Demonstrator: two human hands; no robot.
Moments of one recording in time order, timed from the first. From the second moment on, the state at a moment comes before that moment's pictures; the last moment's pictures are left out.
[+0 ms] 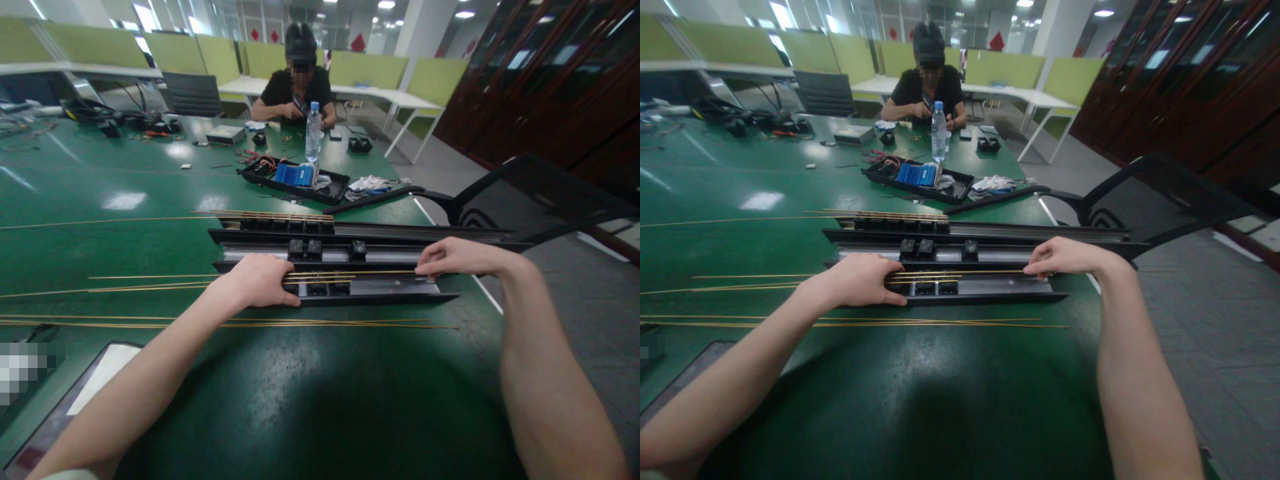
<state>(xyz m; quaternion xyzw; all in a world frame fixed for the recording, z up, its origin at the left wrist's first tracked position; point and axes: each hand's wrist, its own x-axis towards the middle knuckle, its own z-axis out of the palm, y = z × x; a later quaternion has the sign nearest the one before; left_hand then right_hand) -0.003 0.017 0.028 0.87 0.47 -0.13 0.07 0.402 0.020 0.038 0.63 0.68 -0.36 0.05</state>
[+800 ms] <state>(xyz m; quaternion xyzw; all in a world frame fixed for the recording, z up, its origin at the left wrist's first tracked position) -0.004 0.017 0.028 0.87 0.47 -0.13 0.07 0.401 0.018 0.044 0.66 0.67 -0.35 0.01</state>
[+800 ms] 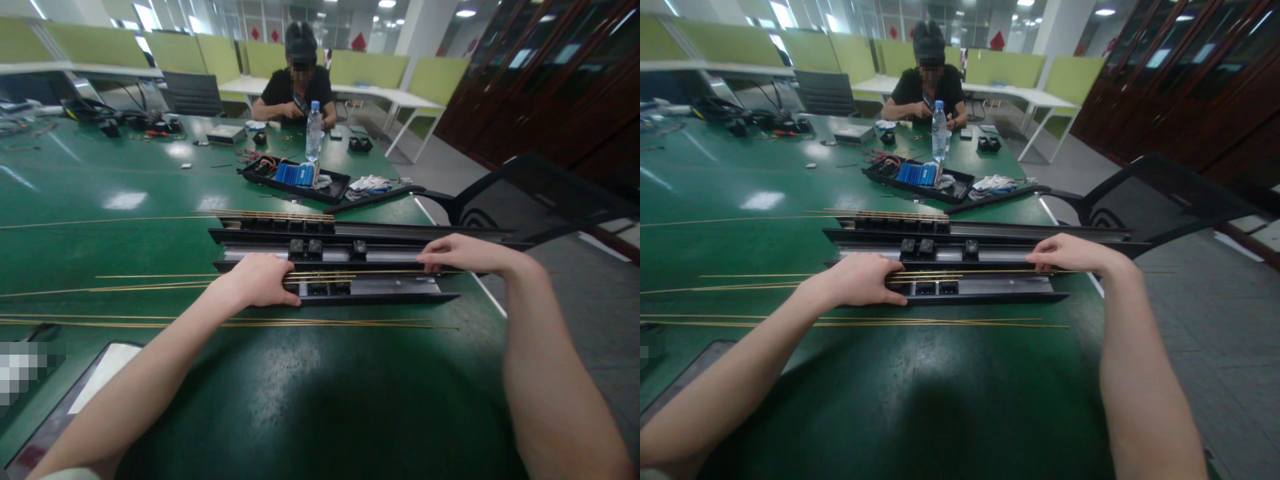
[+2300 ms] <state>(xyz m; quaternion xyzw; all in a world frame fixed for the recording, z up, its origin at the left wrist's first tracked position) 0.002 0.018 0.027 0.87 0.47 -0.13 0.07 0.274 0.006 0.011 0.53 0.76 -0.37 -0.10</state>
